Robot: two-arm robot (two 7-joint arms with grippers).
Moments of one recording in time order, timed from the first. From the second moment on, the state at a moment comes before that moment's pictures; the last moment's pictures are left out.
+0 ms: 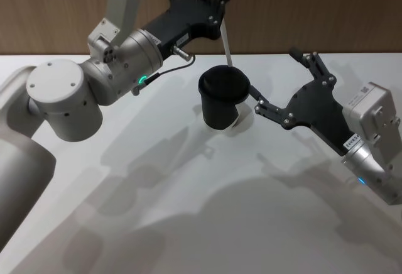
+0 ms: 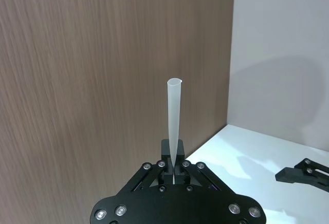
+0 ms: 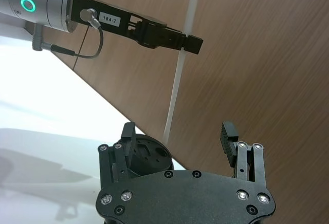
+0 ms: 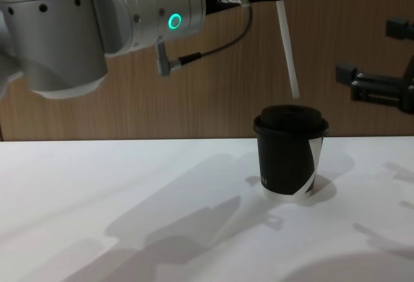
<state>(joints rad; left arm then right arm) -0.65 0.21 0.57 -1.43 -0.48 0.04 -0.32 0.08 0.44 -0.19 -1.71 0.04 -0.32 0.37</state>
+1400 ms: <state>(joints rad) -0.67 0.17 0.58 -1.35 -0.40 0.06 -0.31 0.08 0.44 -0.19 -1.71 0.04 -0.32 0.37</state>
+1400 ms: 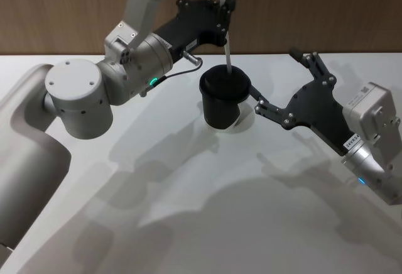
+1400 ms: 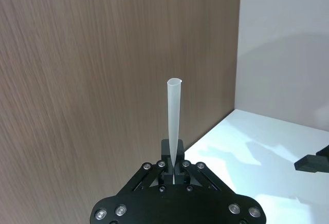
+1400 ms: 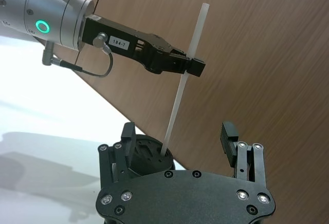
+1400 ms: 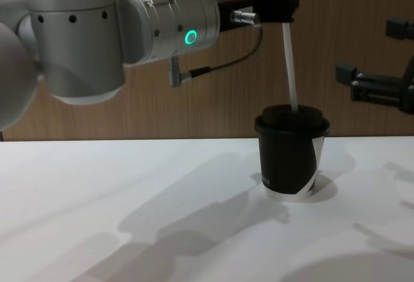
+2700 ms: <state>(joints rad) -0.68 0.15 0.57 -1.31 -0.39 0.06 -0.35 0.08 0.44 -0.19 -1.71 0.04 -0.32 0.37</state>
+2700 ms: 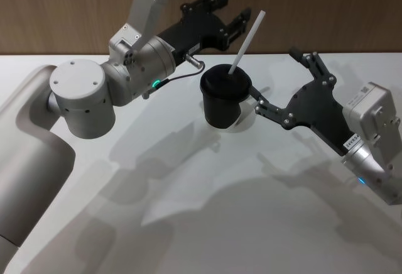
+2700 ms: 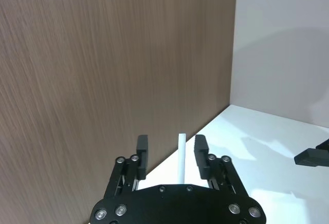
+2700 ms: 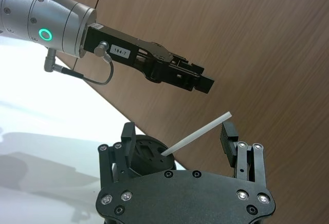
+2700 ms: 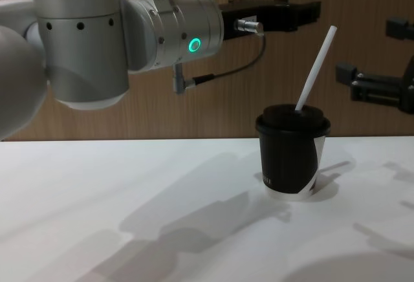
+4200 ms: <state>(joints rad) -0.57 0.22 0.52 -1.40 -0.38 0.03 -0.37 0.13 0.31 -0.19 -1.84 0.17 -0.16 0.31</state>
